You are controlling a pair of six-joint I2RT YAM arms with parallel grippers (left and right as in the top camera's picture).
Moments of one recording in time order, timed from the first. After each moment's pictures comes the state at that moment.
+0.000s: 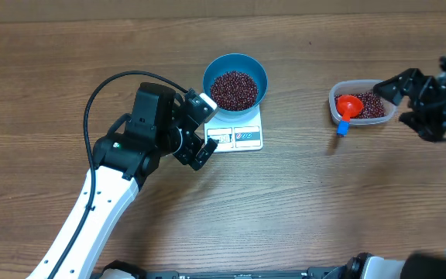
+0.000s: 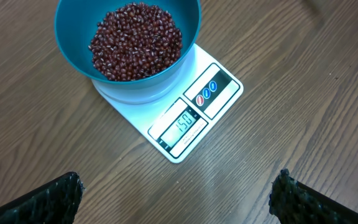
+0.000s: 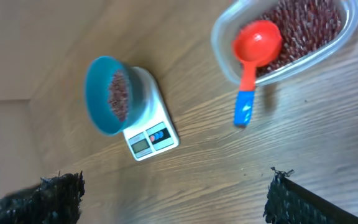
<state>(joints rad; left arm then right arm) -0.35 1.30 1.11 -0.71 0.25 0.34 -0.41 1.46 1.67 -1.39 -0.61 0.19</state>
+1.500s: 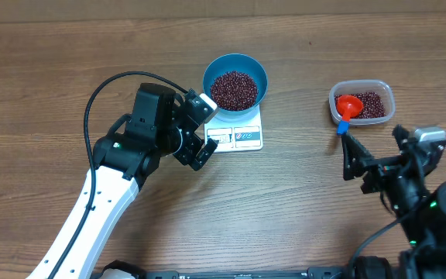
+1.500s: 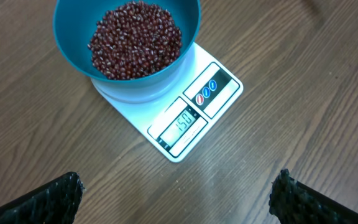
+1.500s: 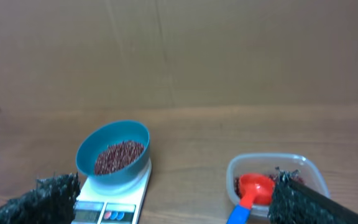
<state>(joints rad) -0.35 1.30 1.11 -0.71 0.25 0.34 -0.05 0.49 0.77 -0.48 -0.26 0.10</state>
